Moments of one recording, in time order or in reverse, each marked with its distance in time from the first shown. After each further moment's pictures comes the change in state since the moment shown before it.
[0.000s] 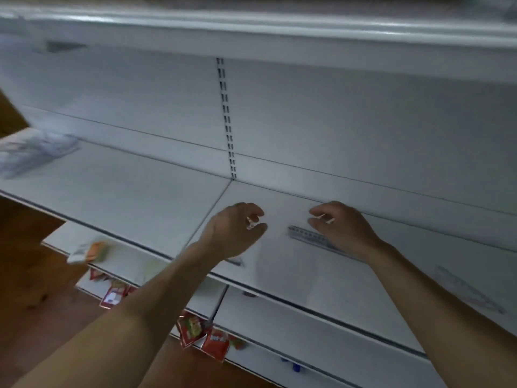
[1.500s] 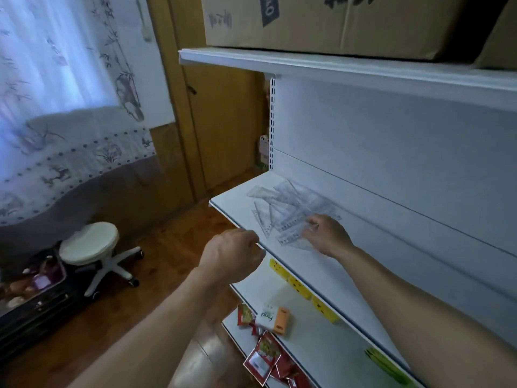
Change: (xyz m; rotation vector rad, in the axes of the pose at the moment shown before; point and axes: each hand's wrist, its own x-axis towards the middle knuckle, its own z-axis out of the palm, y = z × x) left_hand -0.078 -0.583 -0.392 0.353 0.204 -0.458; right_hand 0.306 -0.597 0.457 -0.017 -0.284 -0.216
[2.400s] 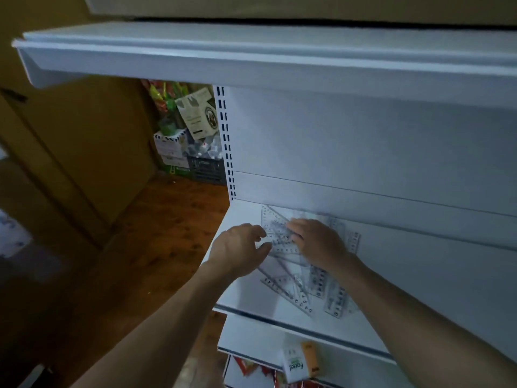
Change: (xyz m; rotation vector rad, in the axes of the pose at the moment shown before) left_hand 0.288 -0.098 0.043 -0.169 -0.261 0.510; right_hand 0.177 -0.027 0.065 -0.385 0.214 0.144
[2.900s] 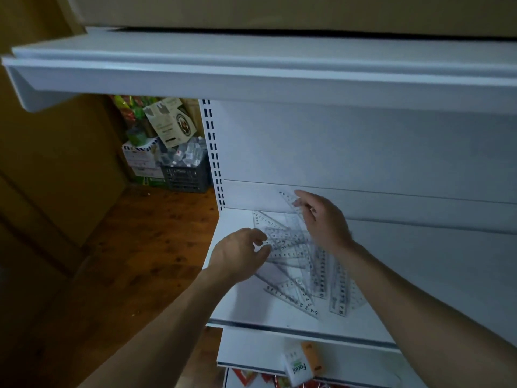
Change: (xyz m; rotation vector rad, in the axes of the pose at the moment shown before) left_hand 0.015 -0.014 -0.002 -0.152 -0.072 0.107; right_hand 0.005 -0.009 -0.033 0.339 0.529 0.113
